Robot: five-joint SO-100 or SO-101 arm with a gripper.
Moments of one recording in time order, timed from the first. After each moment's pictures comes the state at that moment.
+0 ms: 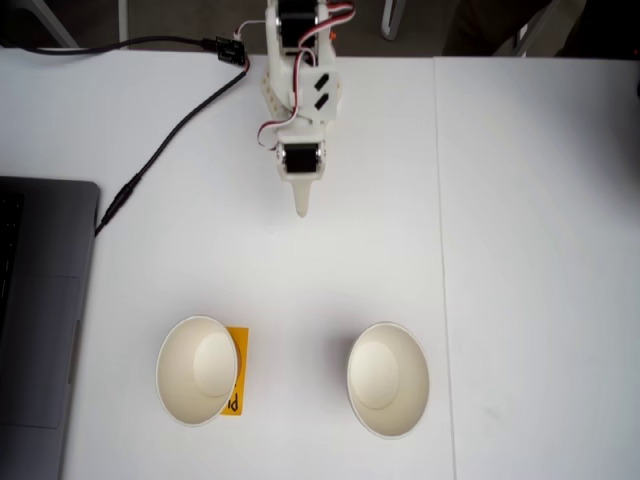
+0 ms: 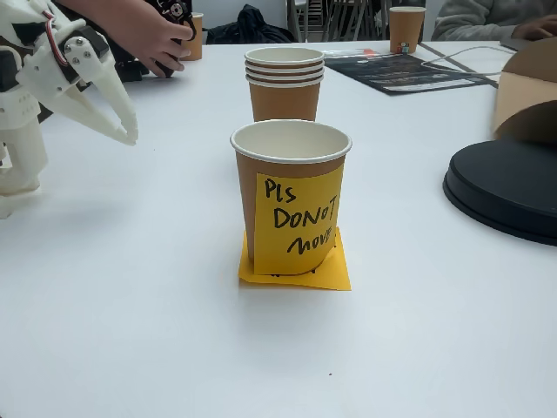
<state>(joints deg) -2.7 188.1 165.9 75.4 0.4</state>
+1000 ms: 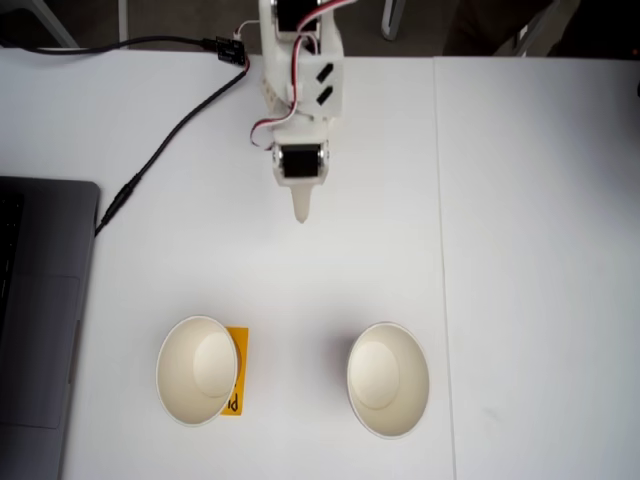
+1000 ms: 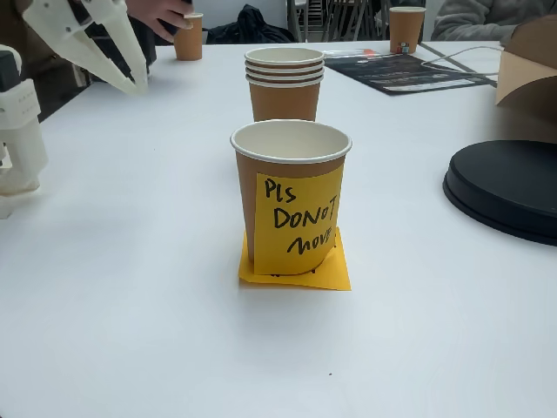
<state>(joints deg) -2.7 155.5 135.8 75.4 0.4</state>
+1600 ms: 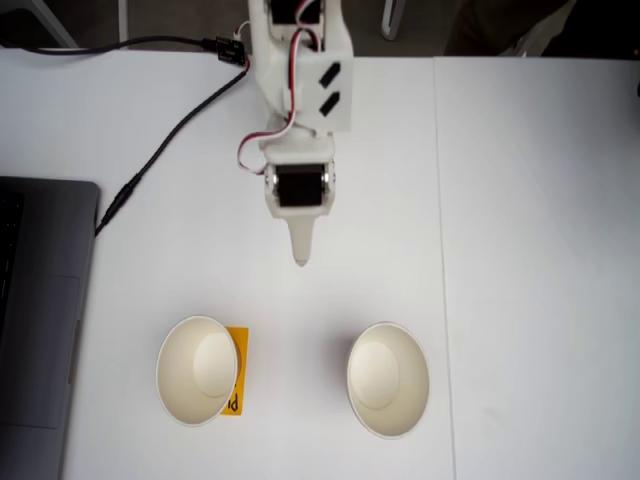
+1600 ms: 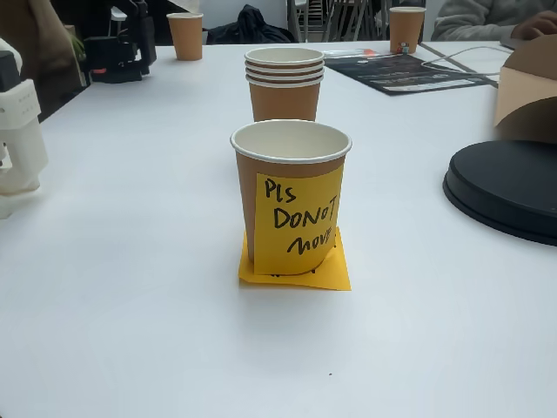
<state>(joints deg) -2.7 129.6 101.2 76.0 0.4</state>
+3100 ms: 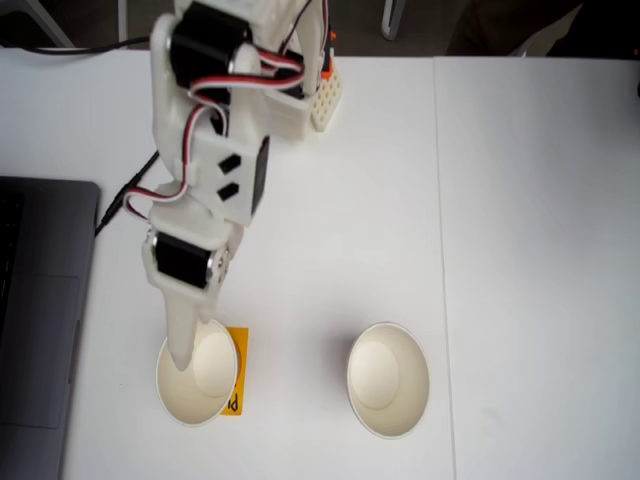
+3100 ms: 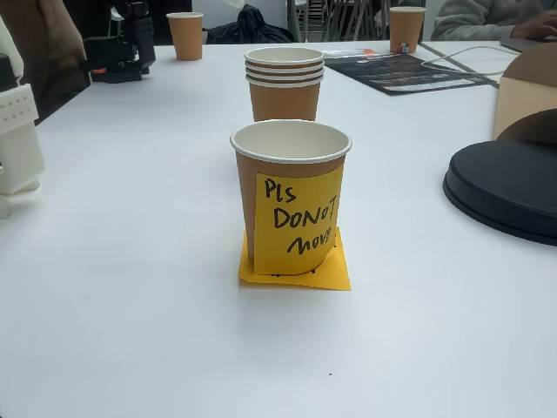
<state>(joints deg) 16.9 105.7 78.8 76.1 0.4</state>
